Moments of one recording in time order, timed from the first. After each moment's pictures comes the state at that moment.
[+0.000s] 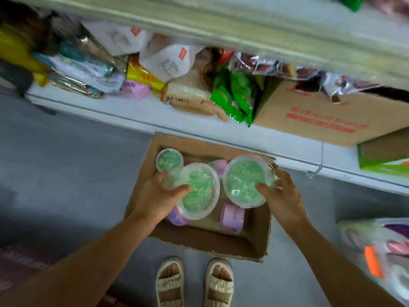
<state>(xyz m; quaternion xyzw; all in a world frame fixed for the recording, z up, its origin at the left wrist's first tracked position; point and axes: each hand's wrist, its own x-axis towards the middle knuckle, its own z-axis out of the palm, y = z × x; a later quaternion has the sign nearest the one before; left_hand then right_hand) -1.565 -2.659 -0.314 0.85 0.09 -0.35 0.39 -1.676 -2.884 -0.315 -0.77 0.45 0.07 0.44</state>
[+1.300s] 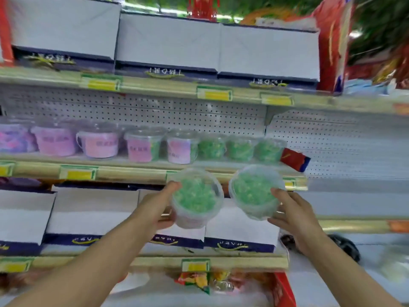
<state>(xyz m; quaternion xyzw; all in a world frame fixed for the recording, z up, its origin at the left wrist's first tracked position) -1.522 -2.767 0.384 0.67 -0.12 -0.27 0.68 -1.702 -2.965 0.380 -0.62 0.33 -0.37 0.60</state>
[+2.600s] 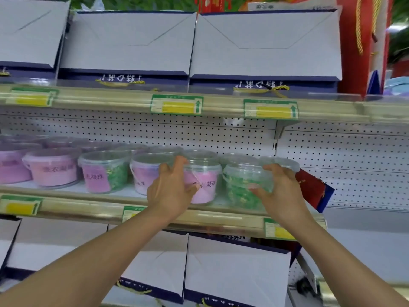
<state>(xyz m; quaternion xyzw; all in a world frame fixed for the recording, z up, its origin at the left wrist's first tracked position) -1.477 -2.946 0.436 0.89 -0.27 0.19 0.30 -1.609 -3.118 0.437 -0.87 0.23 -0.39 0.21</state>
